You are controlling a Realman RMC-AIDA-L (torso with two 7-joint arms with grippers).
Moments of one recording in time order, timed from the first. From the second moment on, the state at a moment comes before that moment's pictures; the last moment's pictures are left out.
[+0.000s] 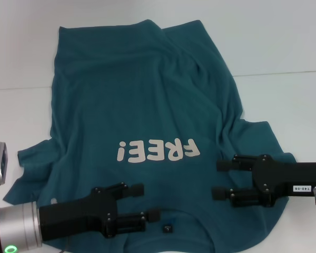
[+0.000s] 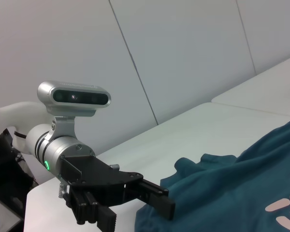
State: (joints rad) left arm -0.49 -2.16 0.71 0.51 1.95 1.62 -1.41; right arm 0.51 2.03 -0.65 -0.60 -2.02 -1.71 1.42
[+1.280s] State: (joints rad) left arm -0.49 -2.15 0.56 0.53 1.96 1.32 -1.58; right arm 0.51 2.04 -0.65 -0.59 -2.02 -1.71 1.44
